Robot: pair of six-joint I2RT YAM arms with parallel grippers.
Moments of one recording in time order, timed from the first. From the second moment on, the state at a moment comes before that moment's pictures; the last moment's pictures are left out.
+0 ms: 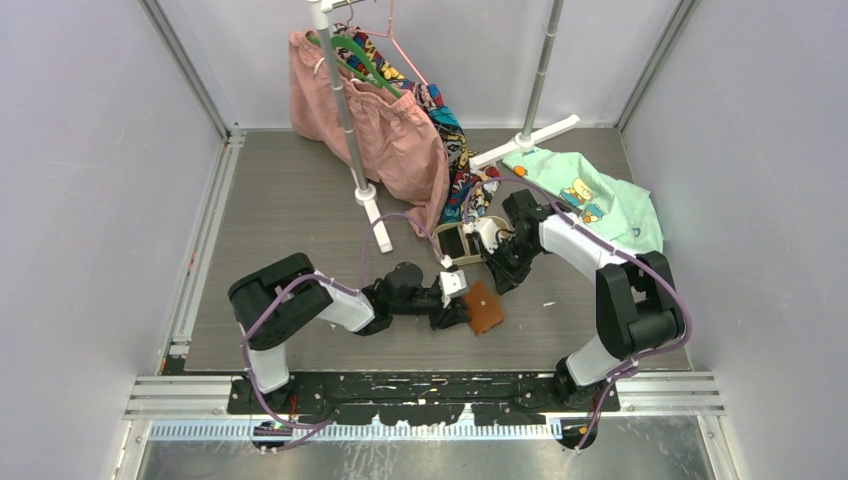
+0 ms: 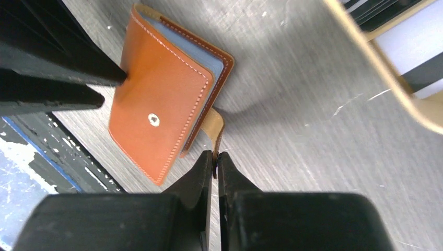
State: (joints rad) left arm -1.00 1.82 0.64 0.85 0.44 0.03; right arm 0.32 1.56 0.98 -0.86 -0.42 -0.57
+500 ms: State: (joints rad) left arm -1.01 1.92 0.74 0.87 0.40 0.00; right arm 0.37 1.69 1.13 -0.87 -0.43 -0.57
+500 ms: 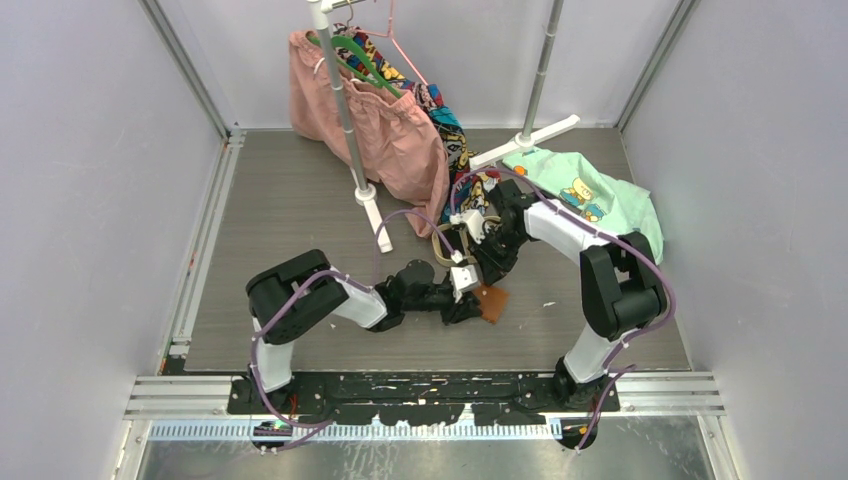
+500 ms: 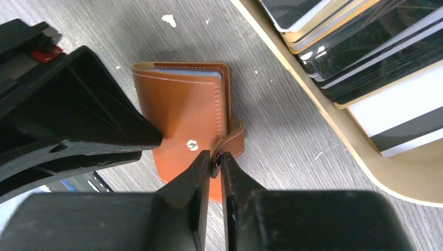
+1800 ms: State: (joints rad) left arm -0.98 2.00 0.72 1.06 0.40 -0.21; right arm 0.18 1.63 0.99 -0.81 -0.72 -1.08
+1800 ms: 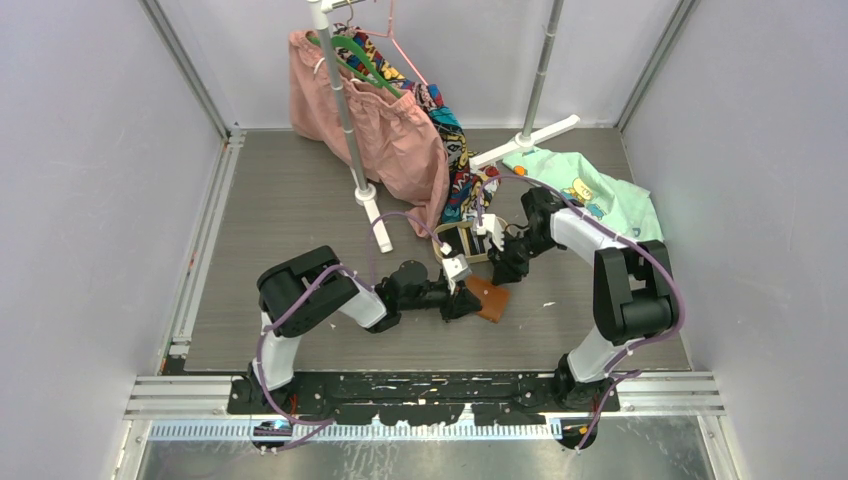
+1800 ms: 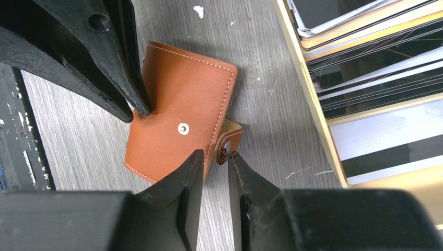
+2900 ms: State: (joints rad) left arm -0.95 2.05 0.71 1.16 0.43 -0.35; right arm 0.26 1.57 0.96 -0.86 -0.70 -1.21
